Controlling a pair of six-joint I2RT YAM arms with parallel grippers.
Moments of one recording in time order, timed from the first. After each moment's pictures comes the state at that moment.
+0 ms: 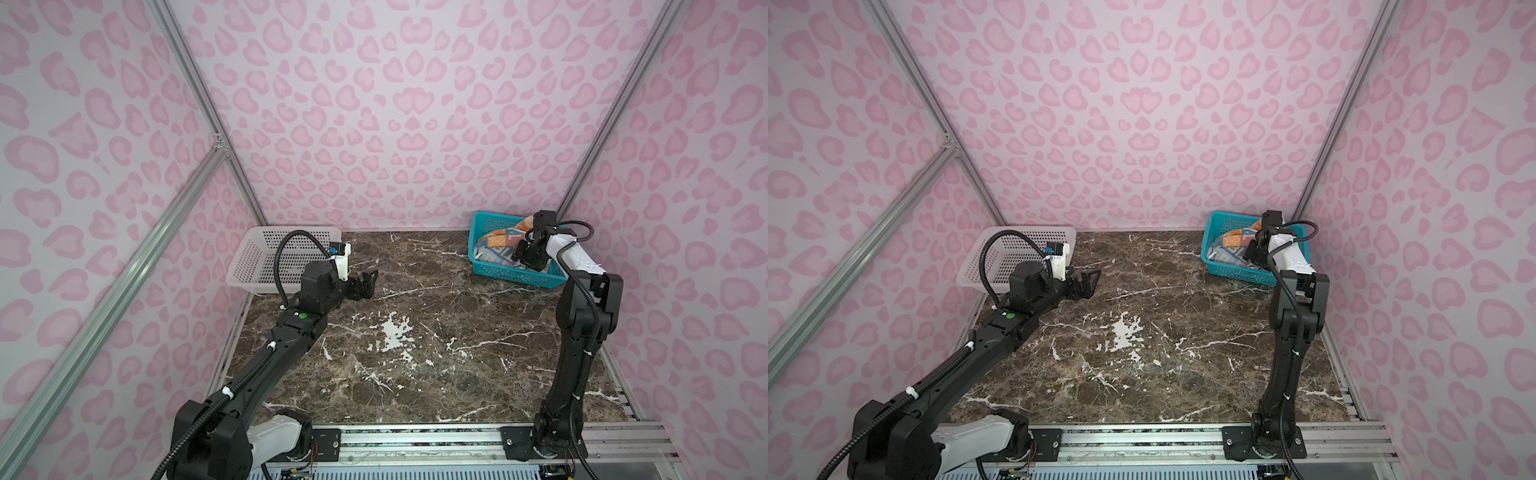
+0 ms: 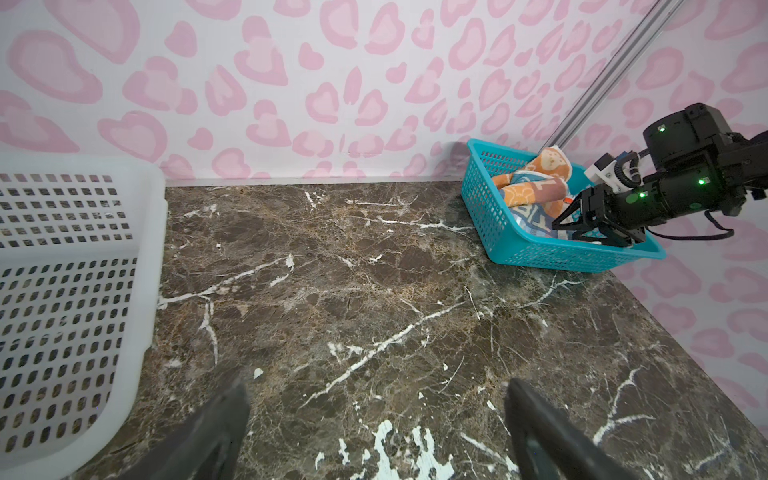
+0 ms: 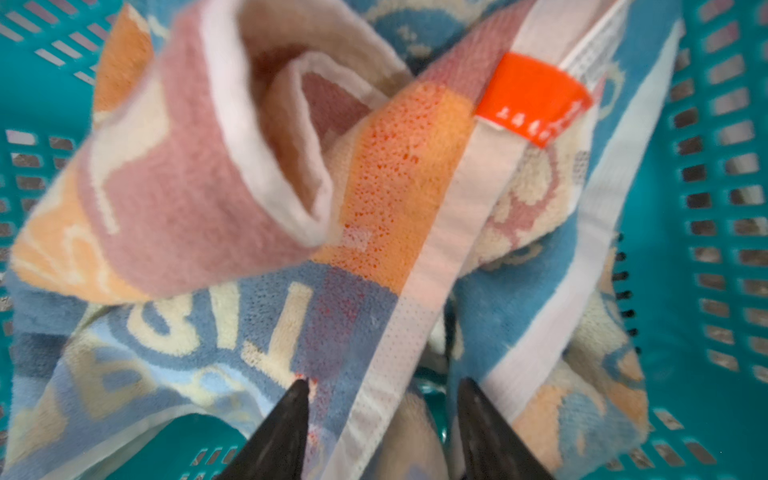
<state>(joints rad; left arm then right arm) -0.34 1.19 0.83 0.00 0.18 -0.24 -0.14 2.22 1.89 -0.82 -0.04 0.38</state>
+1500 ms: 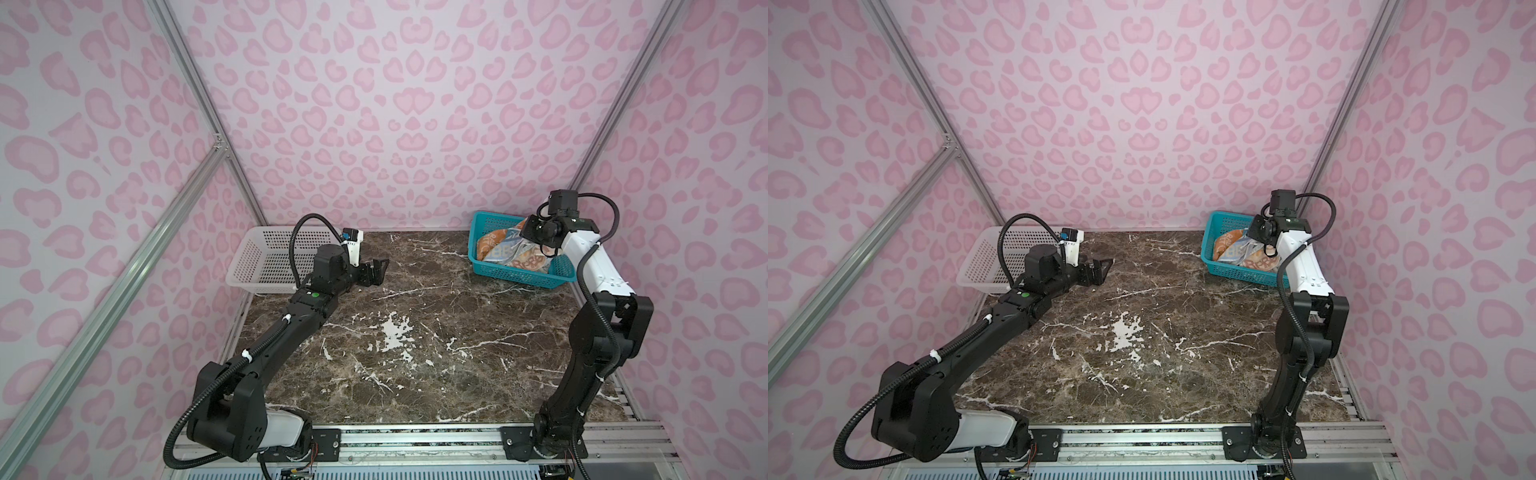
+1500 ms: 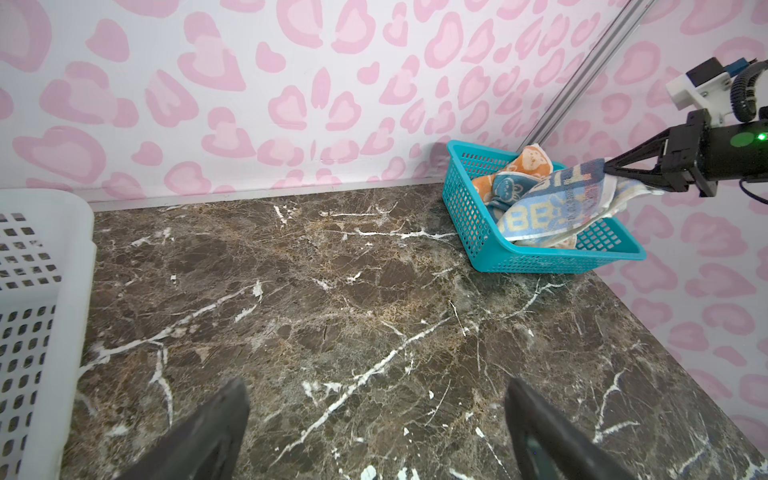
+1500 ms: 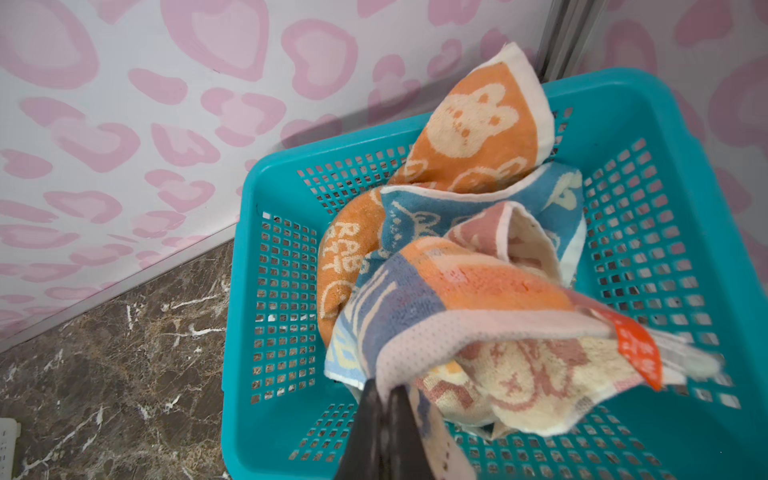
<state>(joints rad) -0.35 1.38 0.99 0.02 0.24 -0.23 -0.10 1.93 1.84 -0.69 -0.07 0.35</state>
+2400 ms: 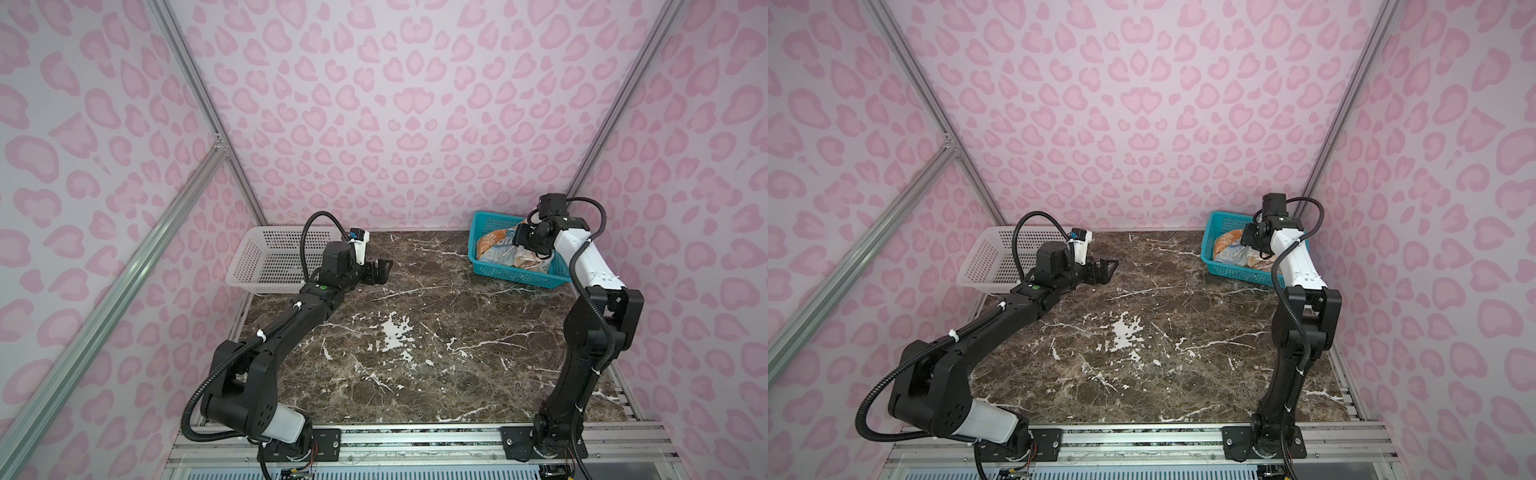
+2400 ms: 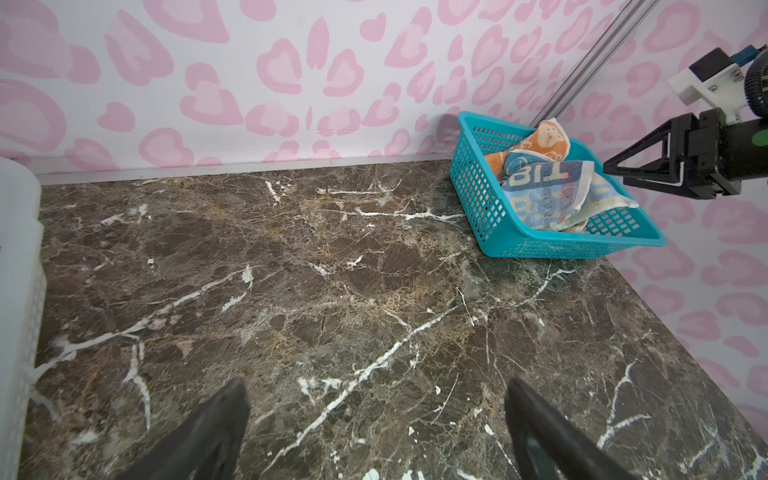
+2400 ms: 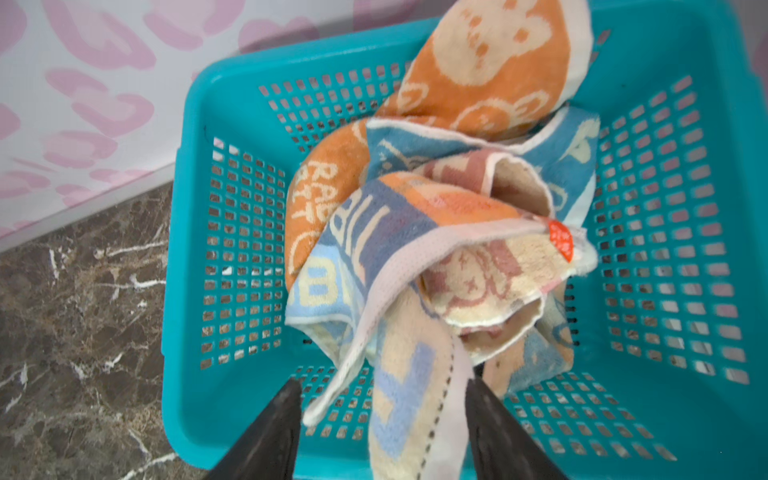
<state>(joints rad) -0.35 1.50 1.04 0.02 0.25 -0.23 -0.08 1.98 1.85 -0.82 -0.03 0.27</state>
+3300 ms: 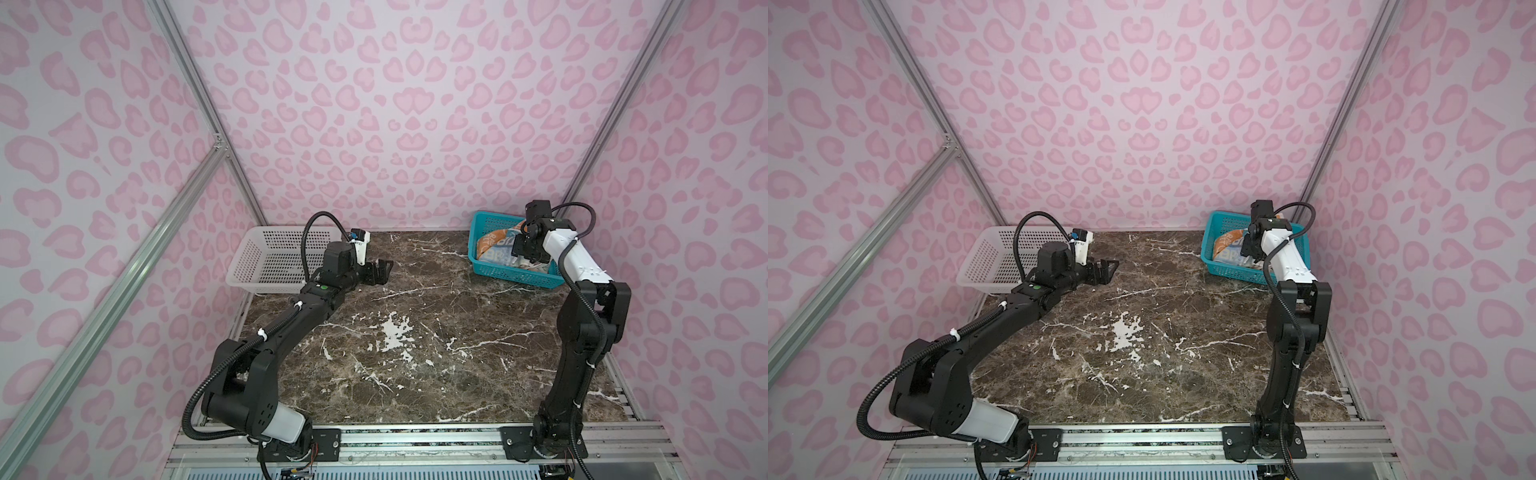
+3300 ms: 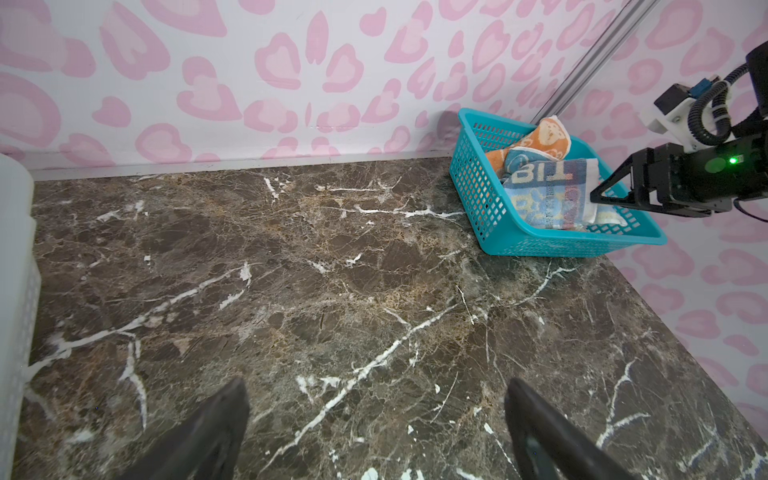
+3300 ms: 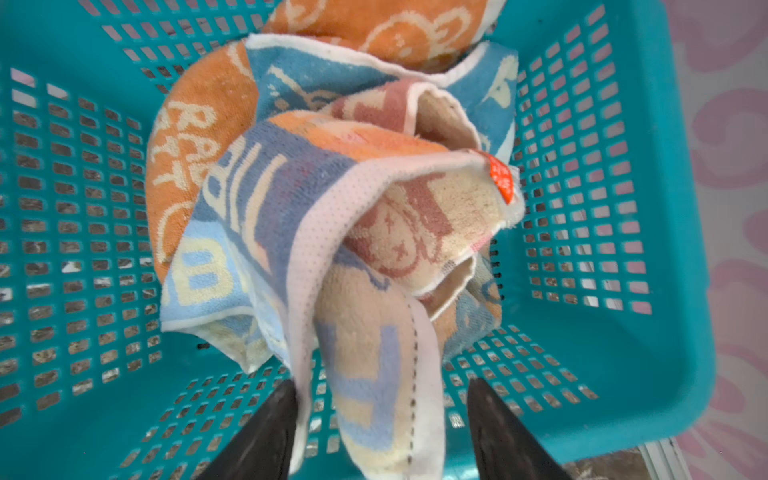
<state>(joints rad) -0.35 1.50 1.04 0.02 0.25 -0.24 -0.05 2.04 1.86 -0.92 0.24 0.28</state>
